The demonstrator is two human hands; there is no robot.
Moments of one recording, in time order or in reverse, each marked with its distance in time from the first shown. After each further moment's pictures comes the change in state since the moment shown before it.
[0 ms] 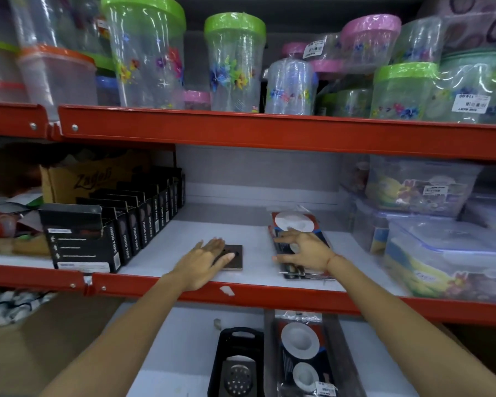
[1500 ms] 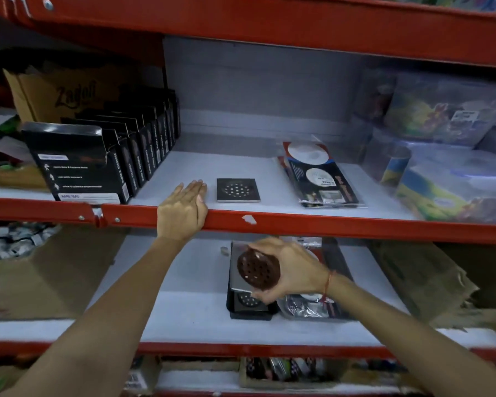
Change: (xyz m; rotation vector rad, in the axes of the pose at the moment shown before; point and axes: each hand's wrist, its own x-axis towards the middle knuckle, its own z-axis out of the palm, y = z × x) left_hand -0.038 -0.064 0.048 0.228 0.815 0.083; right_hand -0.097 -0.113 0.104 0.087 -0.155 -0.063
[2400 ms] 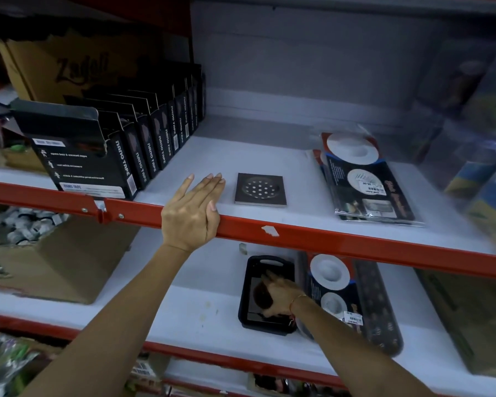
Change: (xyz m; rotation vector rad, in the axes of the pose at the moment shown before) left_hand -0.004 -0.010 0.018 0.020 0.207 0.122; right_hand 0.107 0.113 0.160 -0.251 -0.438 0.151
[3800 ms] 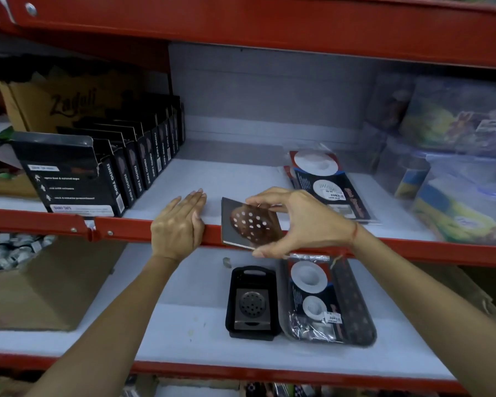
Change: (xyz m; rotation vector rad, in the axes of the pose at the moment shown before) left_hand 0.003 0.006 -0.008 -0.012 -0.087 -0.061; right_hand -0.189 -0.044 -0.226 0.321 0.518 -0.329
